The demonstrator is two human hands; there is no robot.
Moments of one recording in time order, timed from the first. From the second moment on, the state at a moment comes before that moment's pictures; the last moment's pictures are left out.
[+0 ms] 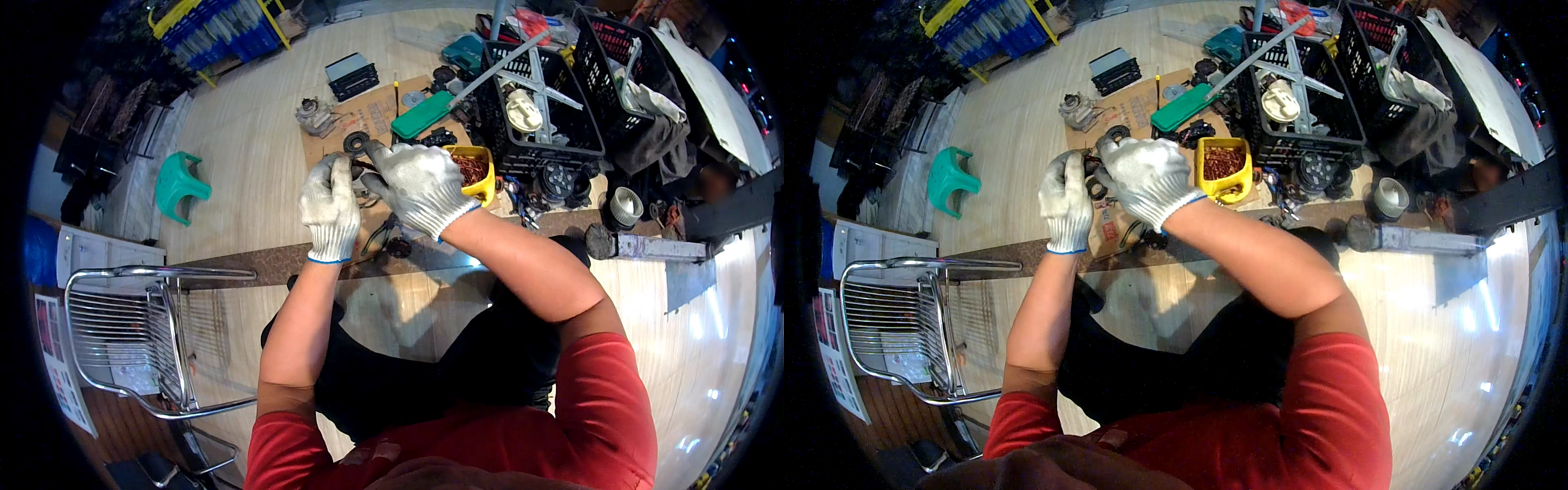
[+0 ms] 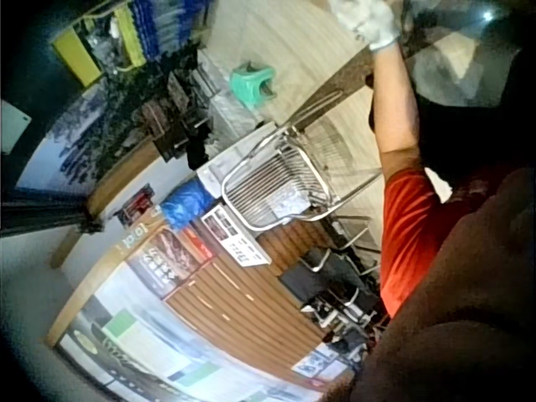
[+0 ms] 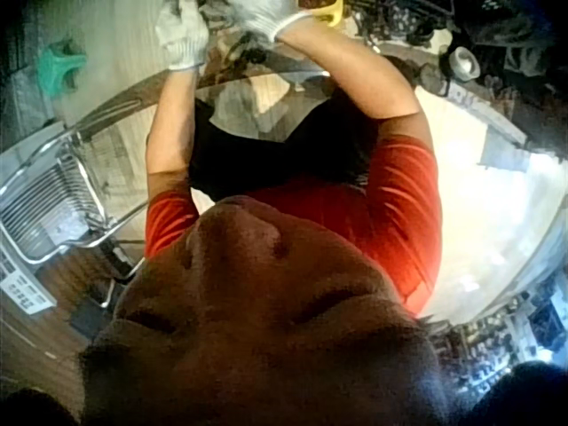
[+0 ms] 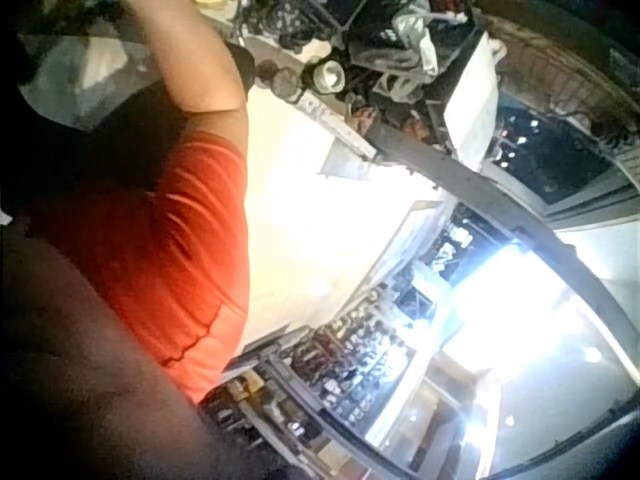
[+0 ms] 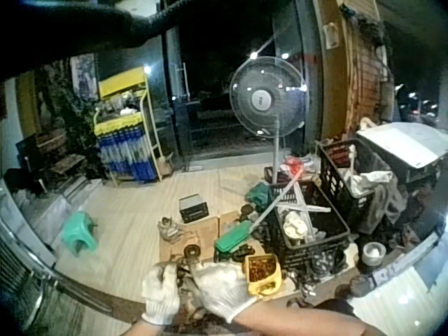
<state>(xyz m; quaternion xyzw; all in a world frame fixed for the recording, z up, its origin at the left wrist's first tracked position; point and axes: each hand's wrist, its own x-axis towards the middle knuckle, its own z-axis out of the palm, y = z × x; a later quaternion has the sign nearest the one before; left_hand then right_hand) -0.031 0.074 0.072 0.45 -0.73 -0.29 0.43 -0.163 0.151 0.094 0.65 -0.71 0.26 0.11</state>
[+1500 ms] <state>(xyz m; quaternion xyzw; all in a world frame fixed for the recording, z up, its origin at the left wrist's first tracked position) -0.012 0.048 0.076 0.36 -0.86 -0.13 0.33 -0.180 0.158 0.093 0.68 -0.67 0.27 0.04</state>
